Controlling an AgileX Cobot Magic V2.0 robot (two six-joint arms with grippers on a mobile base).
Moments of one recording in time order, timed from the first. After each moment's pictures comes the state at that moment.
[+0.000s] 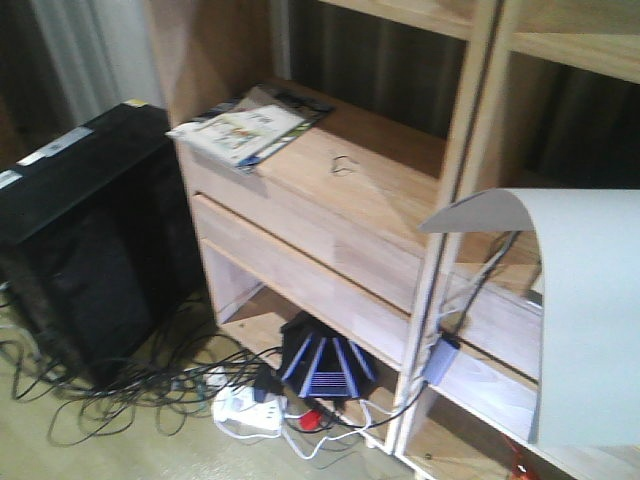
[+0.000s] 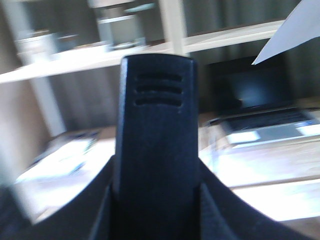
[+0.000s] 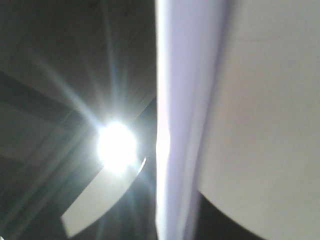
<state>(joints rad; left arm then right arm) -0.45 0.10 -0.78 -0.23 0.81 0.32 0.35 0.24 -0.14 -0.09 -0.95 1.34</state>
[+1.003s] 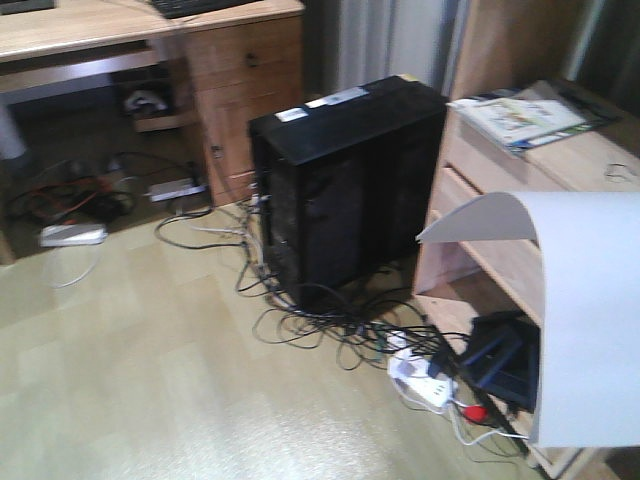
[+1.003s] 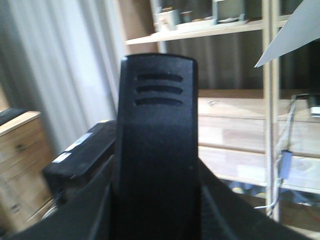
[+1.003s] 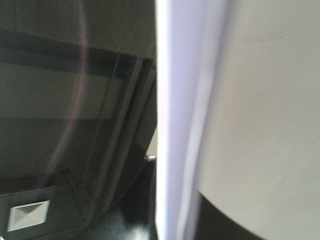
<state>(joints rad) -0.45 0.10 -0.78 -0.23 0.81 0.32 0.35 0.24 -0.14 -0.09 -0.95 1.34</state>
